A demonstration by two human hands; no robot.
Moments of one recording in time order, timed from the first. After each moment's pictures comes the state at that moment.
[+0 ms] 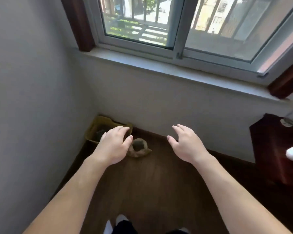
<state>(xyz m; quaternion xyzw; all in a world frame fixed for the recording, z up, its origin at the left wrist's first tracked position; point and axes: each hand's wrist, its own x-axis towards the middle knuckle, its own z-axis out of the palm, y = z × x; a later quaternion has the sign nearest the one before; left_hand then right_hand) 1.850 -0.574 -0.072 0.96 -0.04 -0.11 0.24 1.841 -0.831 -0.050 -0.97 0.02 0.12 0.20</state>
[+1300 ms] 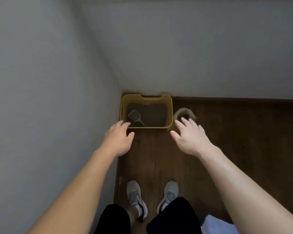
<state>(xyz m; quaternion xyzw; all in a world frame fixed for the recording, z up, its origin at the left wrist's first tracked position) 2.069 -0.238 -0.293 0.94 -0.07 -0.31 0.13 1.999 -0.485 -0.284 -0.93 0.12 0.28 0.18</state>
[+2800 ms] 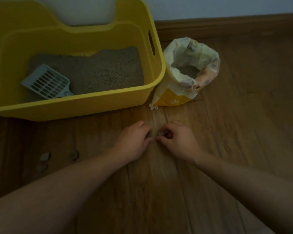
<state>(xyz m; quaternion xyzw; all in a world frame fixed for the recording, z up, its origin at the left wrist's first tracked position) 2.084 -0.397 -0.997 0.88 -0.37 -0.24 0.17 1.996 -0.552 -0.995 -0.93 0.18 0.08 0.32</state>
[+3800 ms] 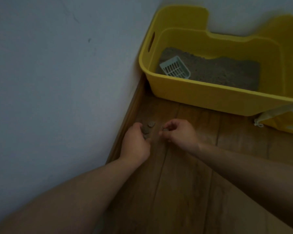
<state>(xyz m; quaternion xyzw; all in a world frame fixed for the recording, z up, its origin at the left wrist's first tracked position) 2.060 -0.144 -0.971 0.93 0.14 -0.13 0.30 2.092 -0.301 -0.986 -0.83 0.11 0.23 0.50</state>
